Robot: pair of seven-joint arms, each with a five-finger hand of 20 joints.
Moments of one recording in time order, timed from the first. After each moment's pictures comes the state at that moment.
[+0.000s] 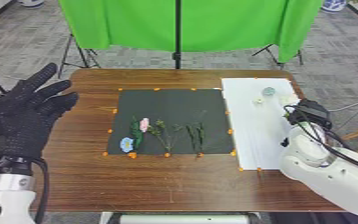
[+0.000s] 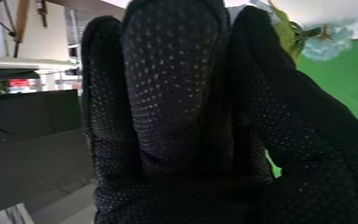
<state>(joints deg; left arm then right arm) 137.3 -45.7 -104.6 -141.1 28.0 21.7 23.3 -55.1 -31.0 23.1 -98.2 -114.8 19.6 70.8</state>
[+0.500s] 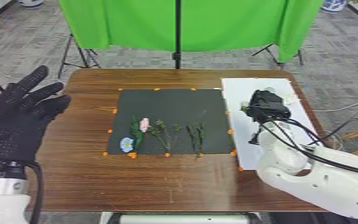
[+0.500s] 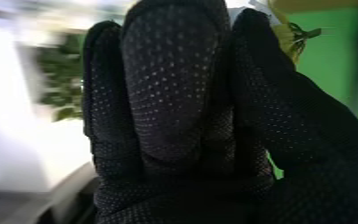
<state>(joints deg) 140.9 -46.8 -107.2 -141.4 27.5 22.3 25.2 -40.4 -35.3 4.6 -105.2 -117.8 22.6 61.5</state>
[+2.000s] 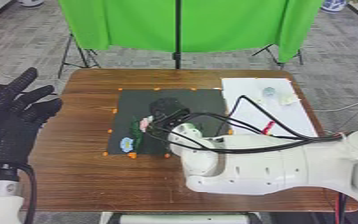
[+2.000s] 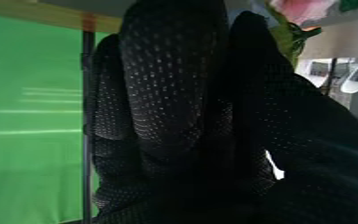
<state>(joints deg) 141.8 -47.6 -108.7 -141.3 27.6 23.6 24.2 -23.9 -65.7 -14.8 -97.5 -114.6 11.2 54.6</state>
